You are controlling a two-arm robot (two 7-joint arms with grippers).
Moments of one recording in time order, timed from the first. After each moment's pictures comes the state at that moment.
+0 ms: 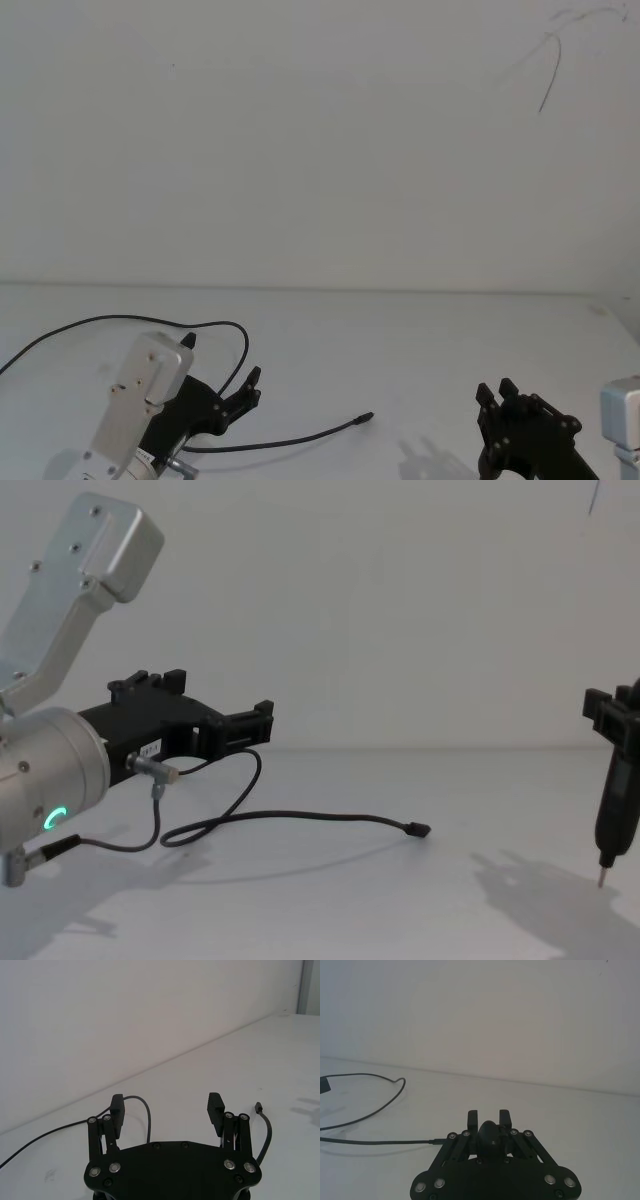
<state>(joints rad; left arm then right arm) -0.24 0.38 0.45 -1.63 -0.20 0.01 -0.01 -0.01 0.34 -0.23 -1.77 0.29 0.03 0.07</state>
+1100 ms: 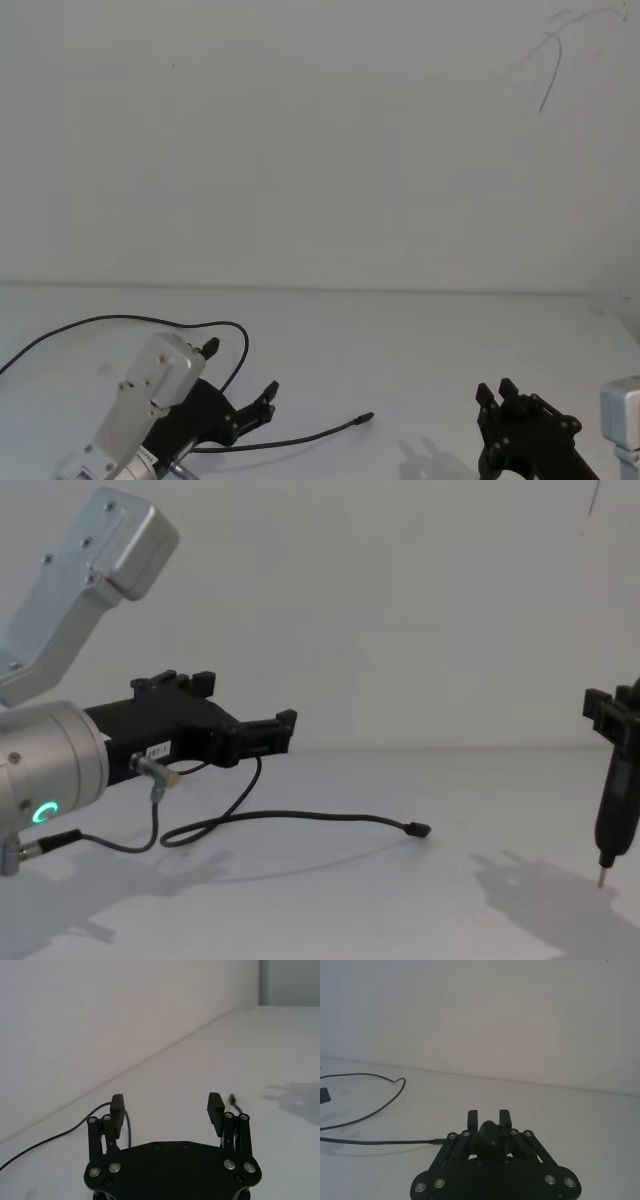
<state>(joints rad) -0.27 0.43 0.47 -1.62 -0.22 0.01 -0.15 -0.01 0.34 -0.23 -1.77 0.29 0.03 0.07</state>
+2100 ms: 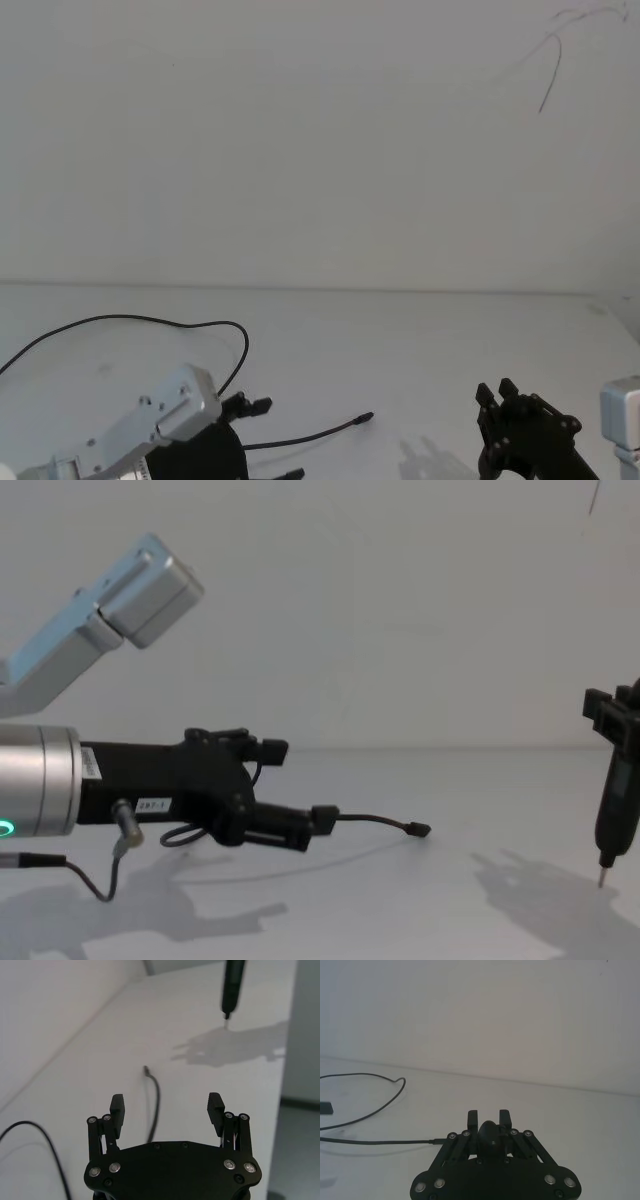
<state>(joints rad) -0.43 0.55 0.57 -1.50 -0.28 -0.03 -0.64 -0.01 0.34 -0.23 -1.77 0.29 0.03 0.07</state>
